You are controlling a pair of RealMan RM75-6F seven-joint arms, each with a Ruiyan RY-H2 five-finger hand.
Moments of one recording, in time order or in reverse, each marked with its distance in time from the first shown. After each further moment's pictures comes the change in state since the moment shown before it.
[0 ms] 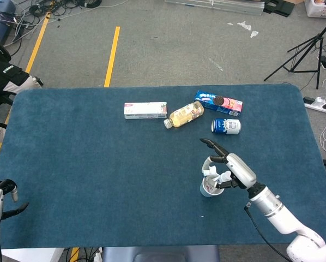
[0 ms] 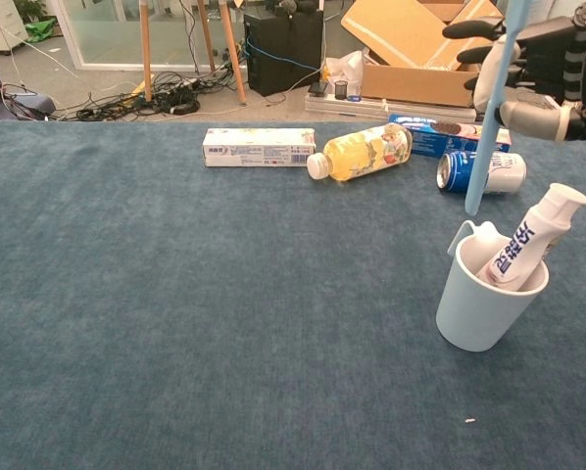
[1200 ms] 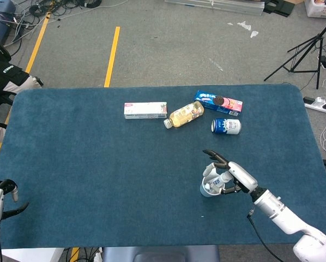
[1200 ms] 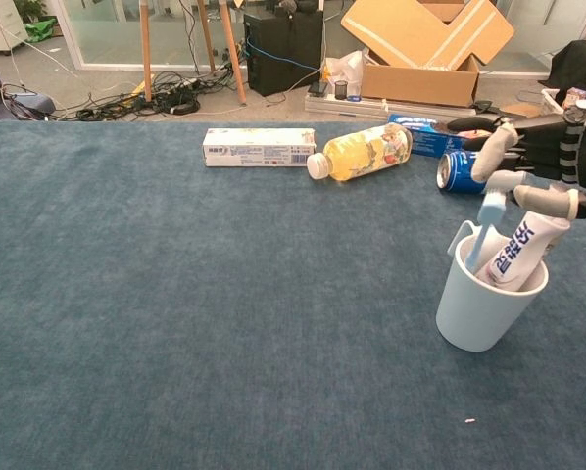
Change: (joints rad) left arm -0.002 -0.001 0.000 0.003 -0.005 -0.008 0.000; right arm 0.030 -0.047 -0.124 0.176 -0.036 -0.010 0.232
